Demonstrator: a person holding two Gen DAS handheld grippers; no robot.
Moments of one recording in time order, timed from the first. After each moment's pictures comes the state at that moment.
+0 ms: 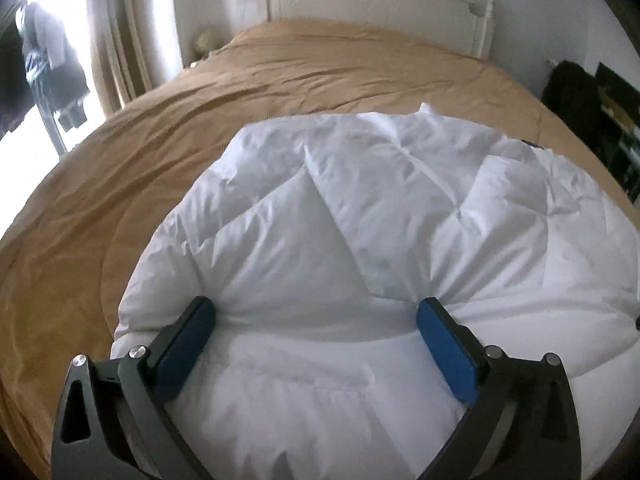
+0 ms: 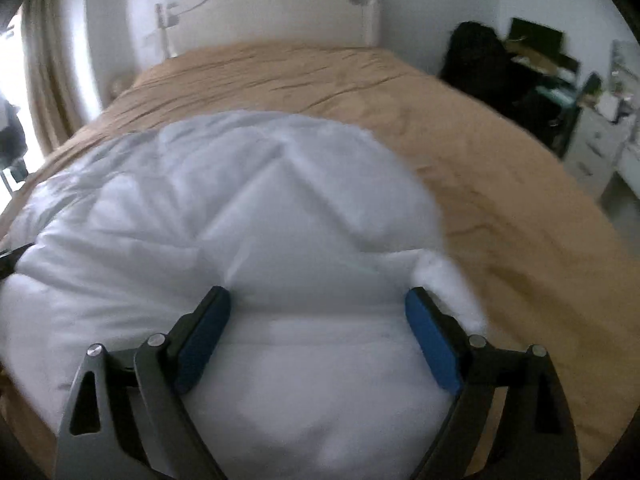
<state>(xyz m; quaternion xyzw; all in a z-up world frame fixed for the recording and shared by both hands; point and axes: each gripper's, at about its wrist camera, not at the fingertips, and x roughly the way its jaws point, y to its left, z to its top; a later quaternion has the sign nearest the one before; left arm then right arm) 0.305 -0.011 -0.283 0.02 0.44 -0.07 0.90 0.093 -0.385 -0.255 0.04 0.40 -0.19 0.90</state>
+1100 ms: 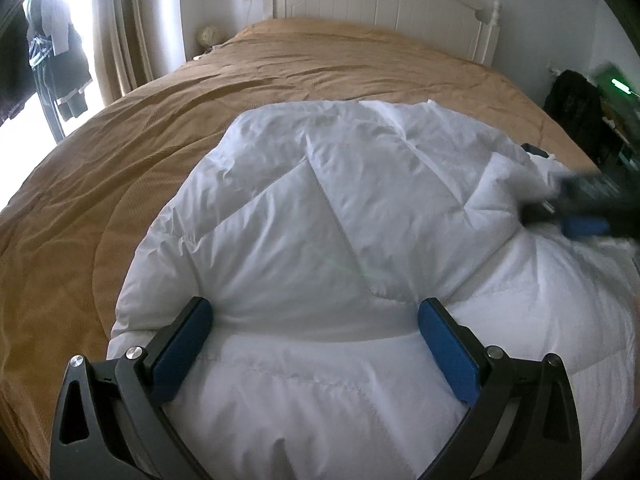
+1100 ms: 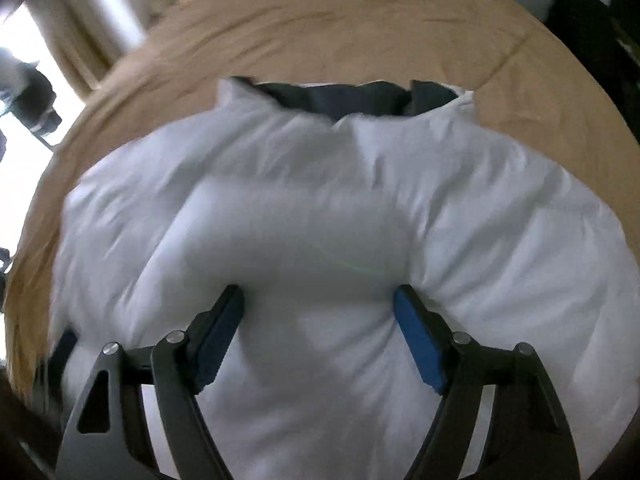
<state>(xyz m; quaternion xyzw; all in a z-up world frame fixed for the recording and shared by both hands) 0.302 -0.001 -0.287 0.00 0.44 -0.08 0.90 0.312 -0.264 -0.268 0.08 0.58 -0.07 0.81</state>
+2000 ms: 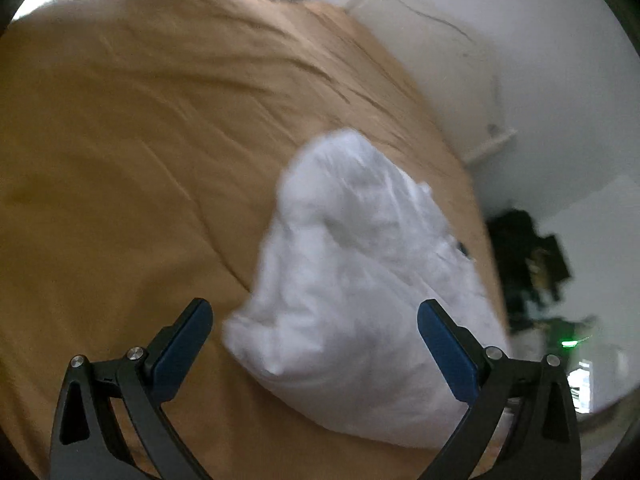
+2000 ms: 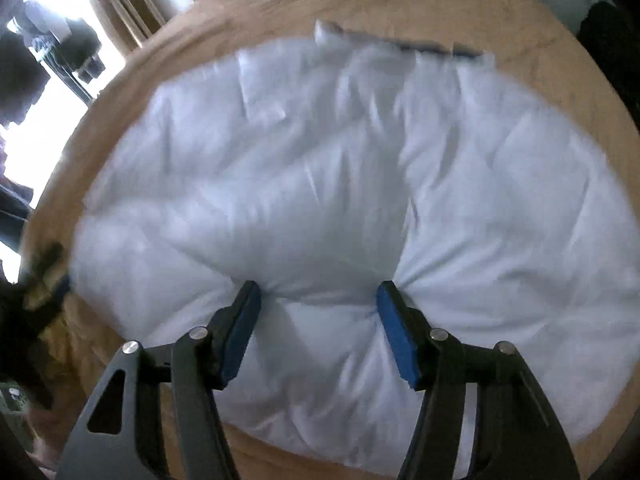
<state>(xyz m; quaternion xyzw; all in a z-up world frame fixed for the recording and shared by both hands) 0.247 0.146 -0.280 -0.34 0.46 -0.16 0.81 0.205 -0.206 -0.262 0.05 0.60 0.01 0.80</state>
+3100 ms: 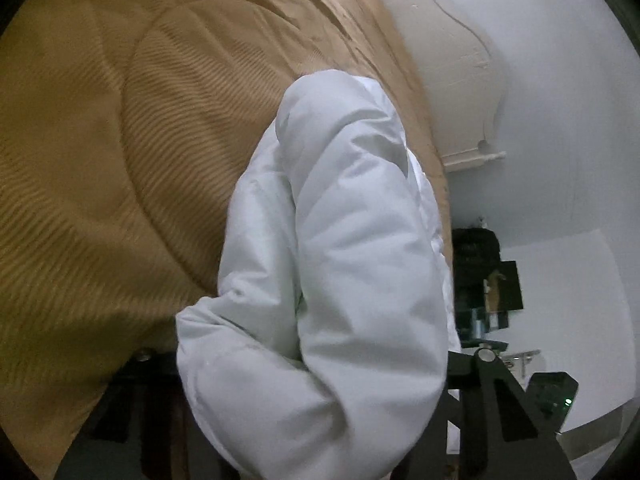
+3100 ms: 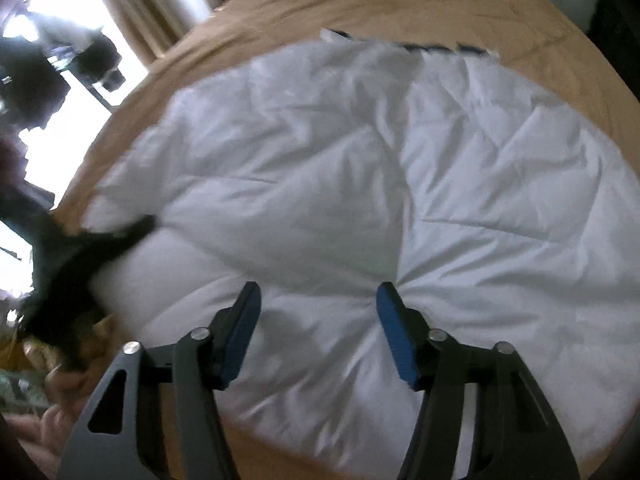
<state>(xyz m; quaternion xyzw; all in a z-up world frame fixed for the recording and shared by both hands) 0.283 0.123 -0.338 -0.45 0.48 -0.18 0.73 0.178 -0.206 -0.242 0.08 0.57 0.06 0.81</state>
